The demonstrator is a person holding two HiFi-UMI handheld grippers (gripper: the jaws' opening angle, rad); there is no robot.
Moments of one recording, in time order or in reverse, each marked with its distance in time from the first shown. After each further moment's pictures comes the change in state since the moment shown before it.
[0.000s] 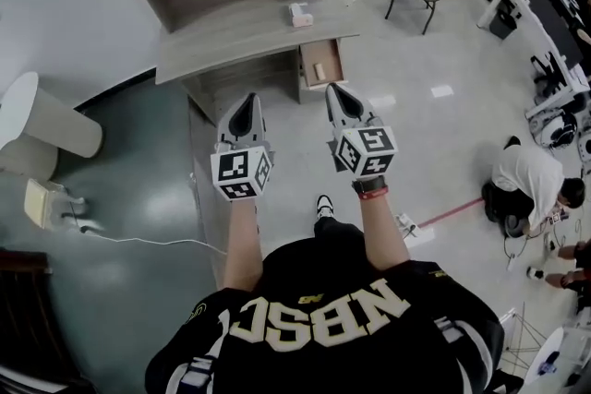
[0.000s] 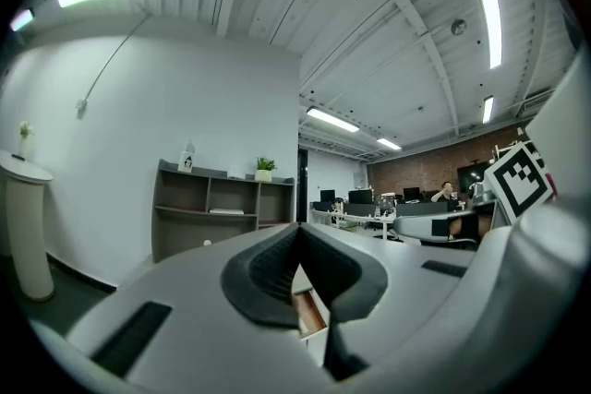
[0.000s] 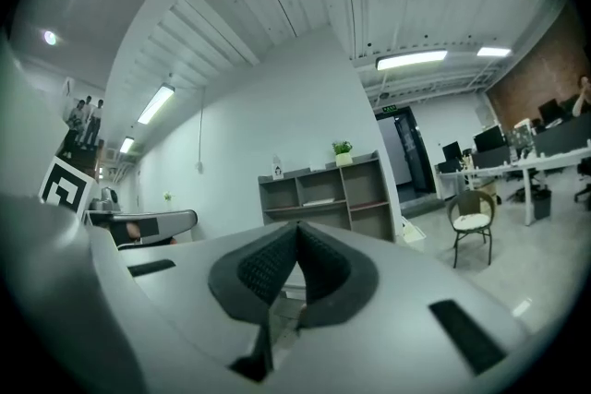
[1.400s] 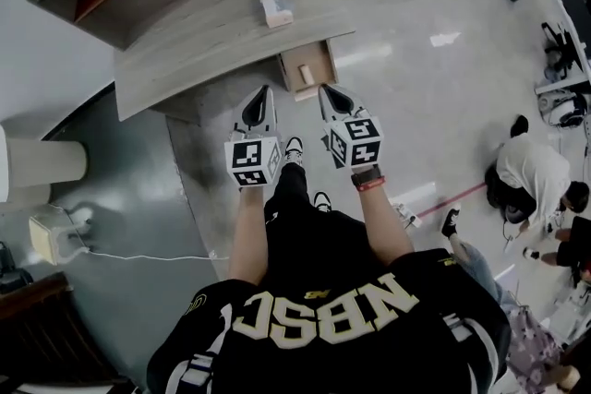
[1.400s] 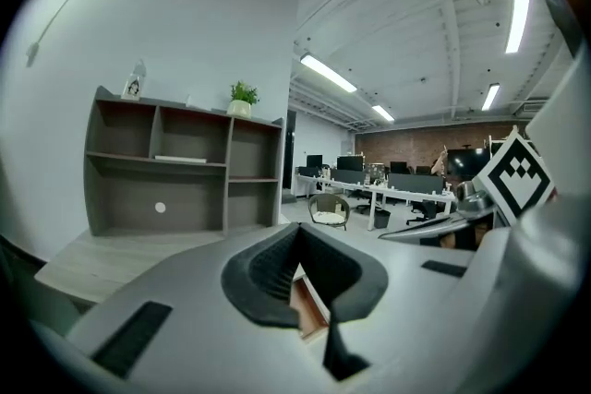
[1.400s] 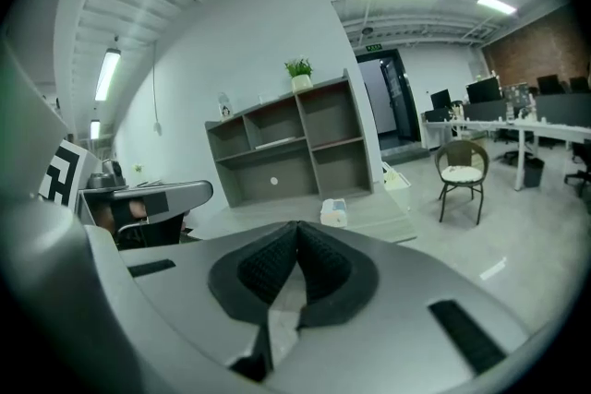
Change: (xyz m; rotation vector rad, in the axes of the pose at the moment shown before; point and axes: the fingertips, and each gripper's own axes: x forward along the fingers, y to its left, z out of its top) left arm 0.282 0.004 -0.149 -0.022 0.232 -0.105; right arm 0.197 -0.190 -0.115 0.086 0.332 -0.073
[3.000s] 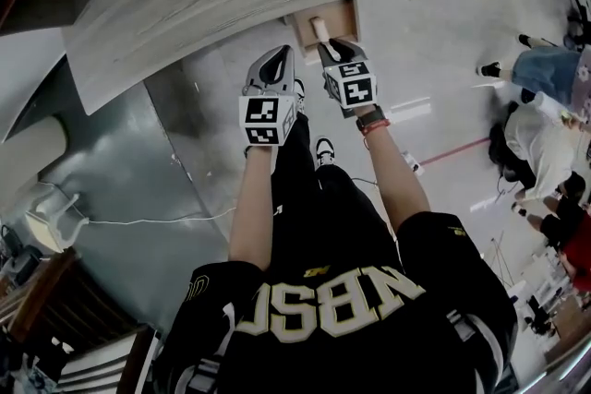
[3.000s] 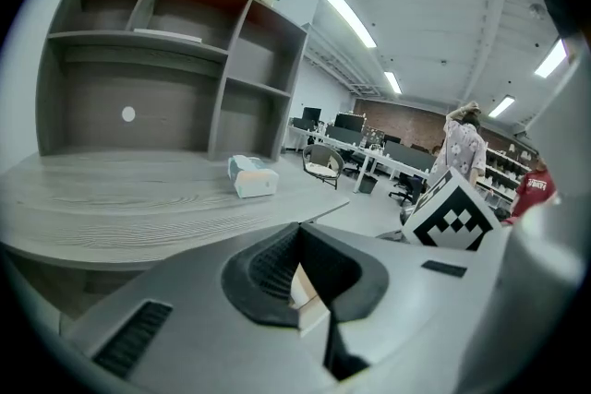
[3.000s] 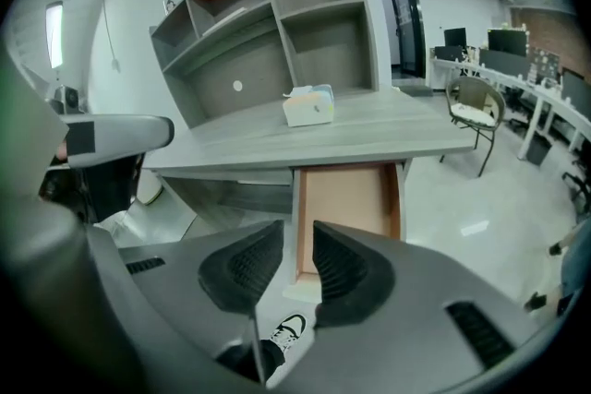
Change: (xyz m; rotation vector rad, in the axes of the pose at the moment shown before) left arm 0.144 0.064 -0.182 -0.155 0.312 -0.112; right arm 0.211 -0.086 -0.183 0.008 0.456 -0.044
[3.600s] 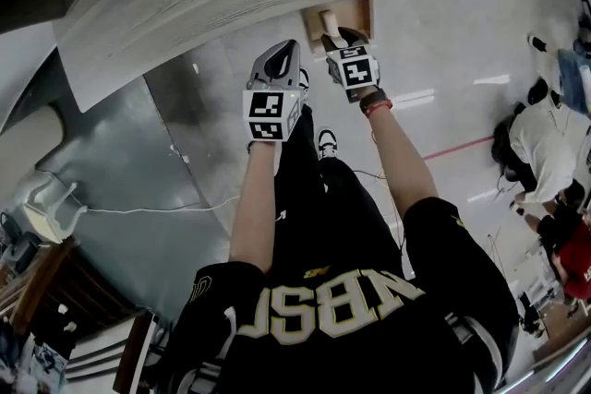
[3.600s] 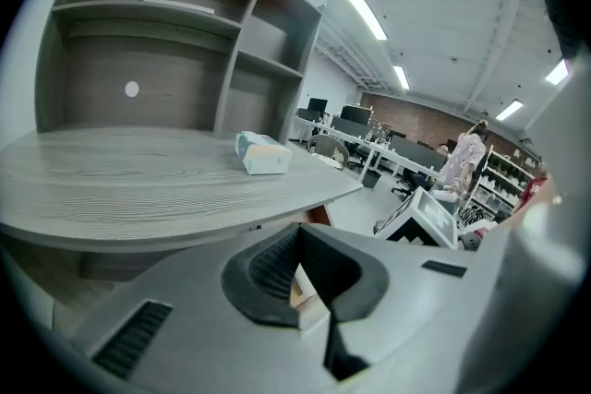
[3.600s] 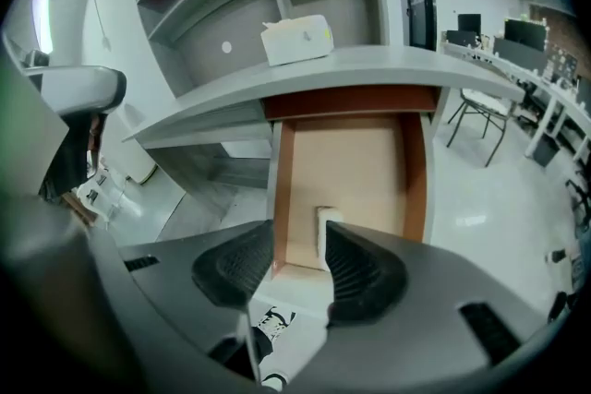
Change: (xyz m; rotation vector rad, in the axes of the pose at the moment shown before) left arm 0.024 0.024 -0.036 -0.043 0.061 0.013; right arm 0.075 -0.021 -0.046 -0.028 0.161 0.008
